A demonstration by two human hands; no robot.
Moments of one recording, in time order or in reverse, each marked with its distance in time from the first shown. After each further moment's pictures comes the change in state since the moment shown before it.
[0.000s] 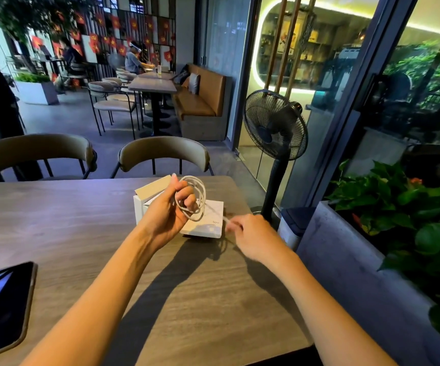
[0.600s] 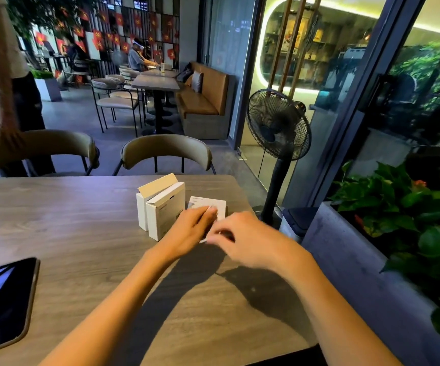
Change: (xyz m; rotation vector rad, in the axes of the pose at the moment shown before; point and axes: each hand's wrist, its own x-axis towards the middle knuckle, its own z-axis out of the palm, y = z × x) left_hand -0.002 -0.041 -0.018 1.394 -0.056 0.294; right_hand -0.037 -0.056 -0.036 0.036 -0.216 -0.244
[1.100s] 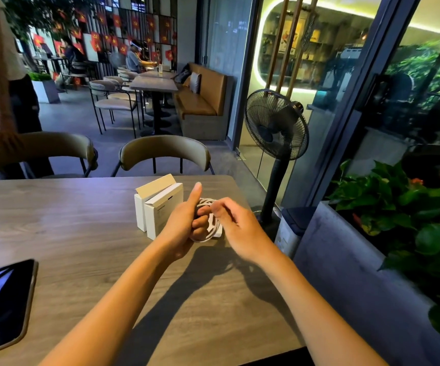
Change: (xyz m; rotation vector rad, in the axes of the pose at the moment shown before) left_hand -0.002 0.040 -0.004 -0.769 0.054 -0.352; right_hand 0.027 0.032 0.032 0.500 0.353 -0.051
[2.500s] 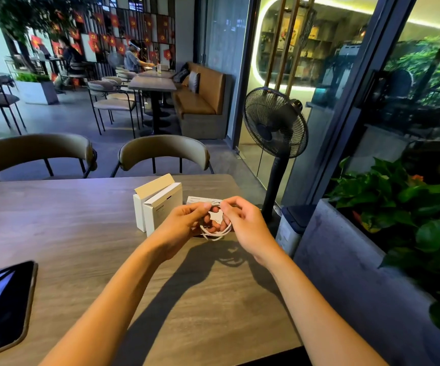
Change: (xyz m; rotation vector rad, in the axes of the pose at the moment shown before) left_hand 0.004 -0.007 -0.017 0.180 -0.090 -0.021; right_hand 0.010 0.025 -0.001 0.254 0.171 0.165
